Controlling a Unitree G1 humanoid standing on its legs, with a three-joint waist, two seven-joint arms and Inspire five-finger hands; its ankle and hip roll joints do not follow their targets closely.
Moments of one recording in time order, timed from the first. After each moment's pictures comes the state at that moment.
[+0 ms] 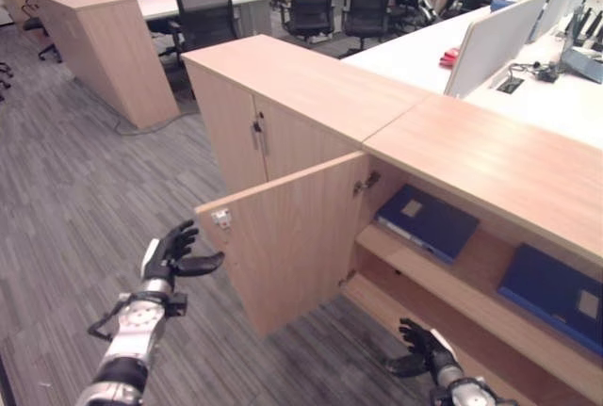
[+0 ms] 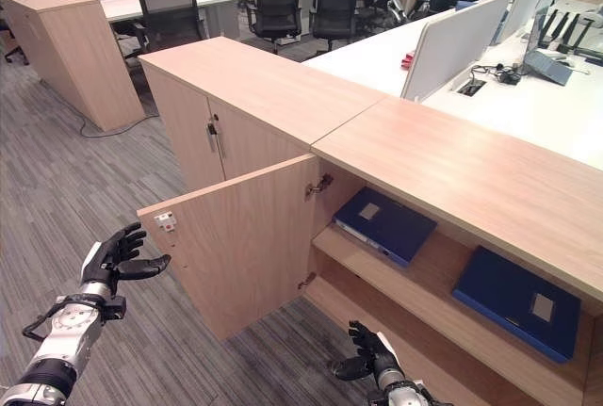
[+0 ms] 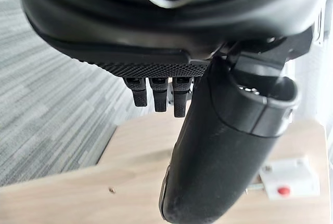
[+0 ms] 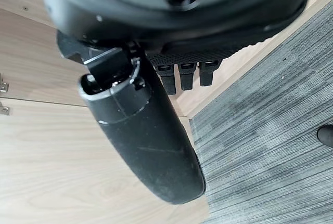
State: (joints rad) left arm -0.23 0.58 -0.08 0.78 -0.35 -0.20 0.01; right arm 0.12 -0.32 0.26 0.70 0.18 -0.13 0.01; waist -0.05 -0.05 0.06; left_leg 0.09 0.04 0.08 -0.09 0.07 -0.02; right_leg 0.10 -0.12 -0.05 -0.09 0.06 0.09
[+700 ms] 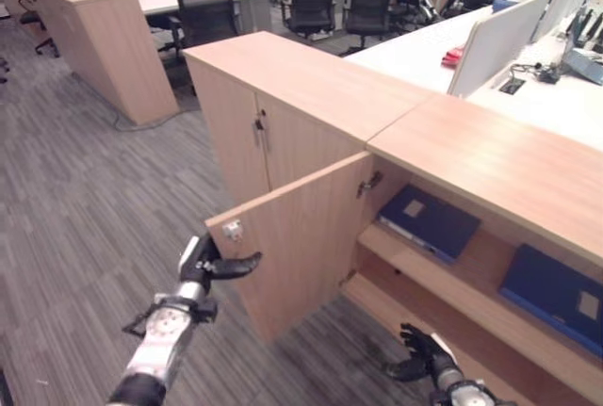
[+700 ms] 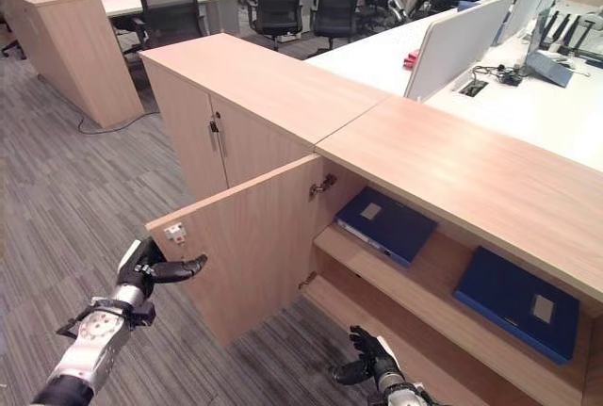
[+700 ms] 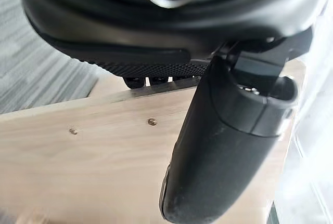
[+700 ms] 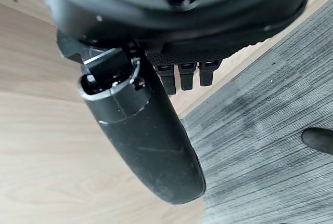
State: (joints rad) left arm -0.04 0.52 -0.20 0.42 -0.43 -0.20 -0.07; right arm 0.09 -0.32 0.25 0.70 0.13 -0.10 0.00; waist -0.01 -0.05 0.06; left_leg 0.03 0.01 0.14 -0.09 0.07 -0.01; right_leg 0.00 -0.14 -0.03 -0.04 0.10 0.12
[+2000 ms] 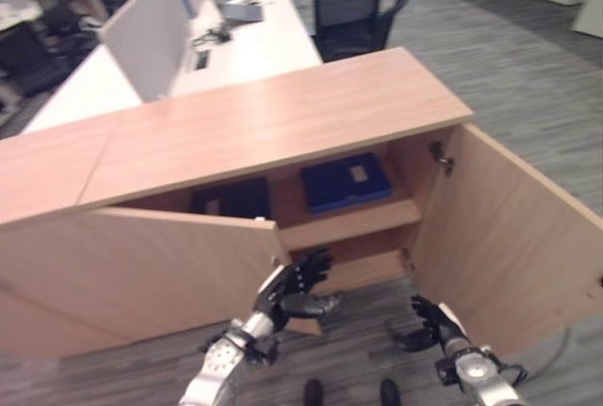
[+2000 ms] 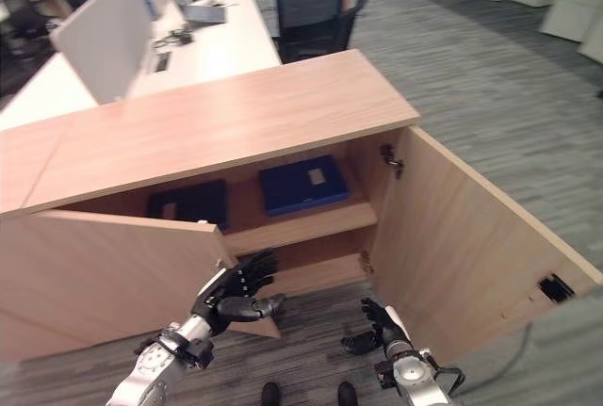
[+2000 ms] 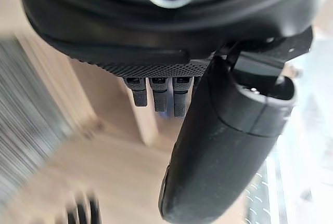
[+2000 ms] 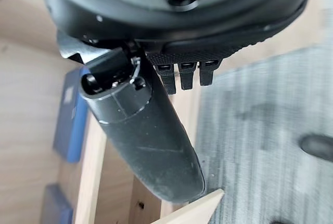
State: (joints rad) left arm 0.08 0.33 -0.29 0.31 -0.50 -0.14 -0.20; right arm 0.02 -0.38 0.30 0.73 0.12 -0.08 -0.04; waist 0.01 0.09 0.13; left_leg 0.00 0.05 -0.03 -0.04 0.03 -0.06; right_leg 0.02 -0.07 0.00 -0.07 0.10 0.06
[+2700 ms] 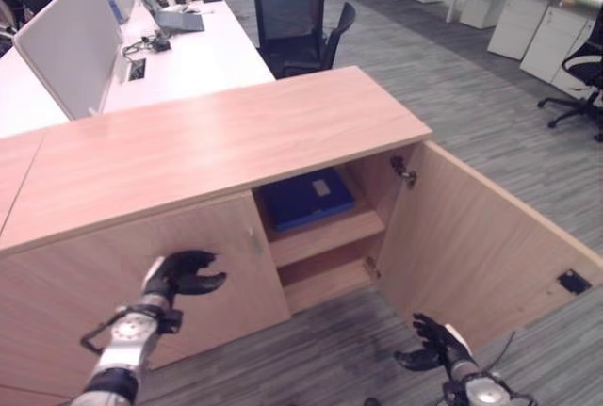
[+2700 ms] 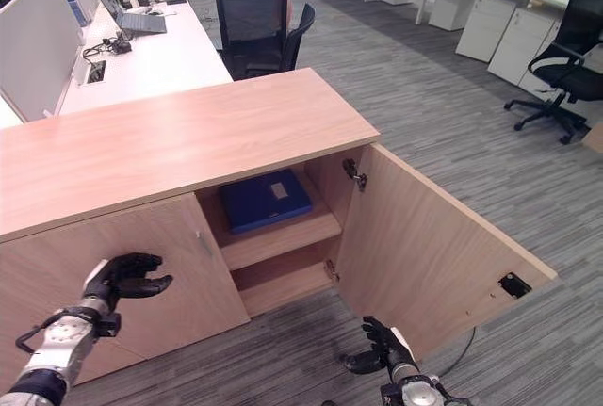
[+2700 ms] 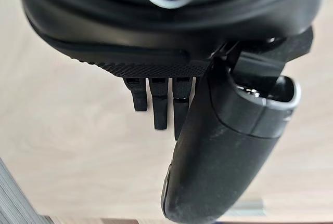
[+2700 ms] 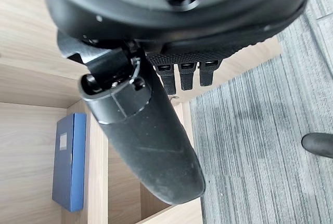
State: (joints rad) left arm -0.19 0.67 -0.10 0.86 -0.38 -0.17 -0.09; right arm 0.12 -0.36 0.19 0.67 0.16 -0.09 0.03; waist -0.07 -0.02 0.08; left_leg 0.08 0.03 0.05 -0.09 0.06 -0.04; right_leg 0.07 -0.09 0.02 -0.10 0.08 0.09
